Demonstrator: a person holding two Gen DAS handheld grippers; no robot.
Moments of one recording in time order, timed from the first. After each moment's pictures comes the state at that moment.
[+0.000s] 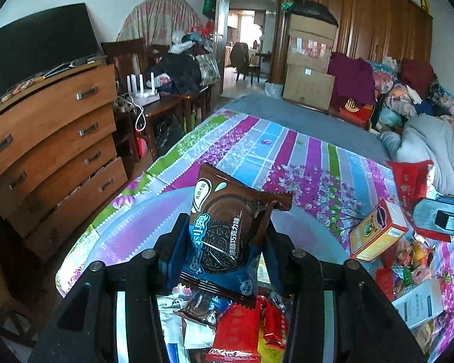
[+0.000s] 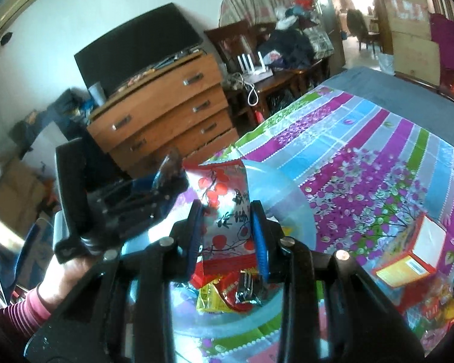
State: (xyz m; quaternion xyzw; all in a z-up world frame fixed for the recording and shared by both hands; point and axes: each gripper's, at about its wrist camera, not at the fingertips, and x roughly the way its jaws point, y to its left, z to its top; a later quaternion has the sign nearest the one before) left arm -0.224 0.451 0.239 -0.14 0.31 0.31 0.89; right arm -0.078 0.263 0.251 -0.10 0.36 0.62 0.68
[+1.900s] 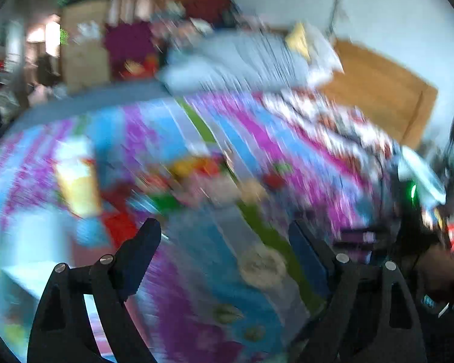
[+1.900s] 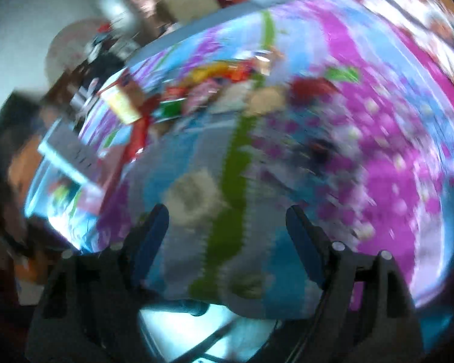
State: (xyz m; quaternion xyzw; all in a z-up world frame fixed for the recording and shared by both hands) left arm -0.133 0.050 0.190 -0.02 0.37 -0.15 0.92; right arm -0.053 -0.263 0.077 0.10 0.50 0.28 0.82
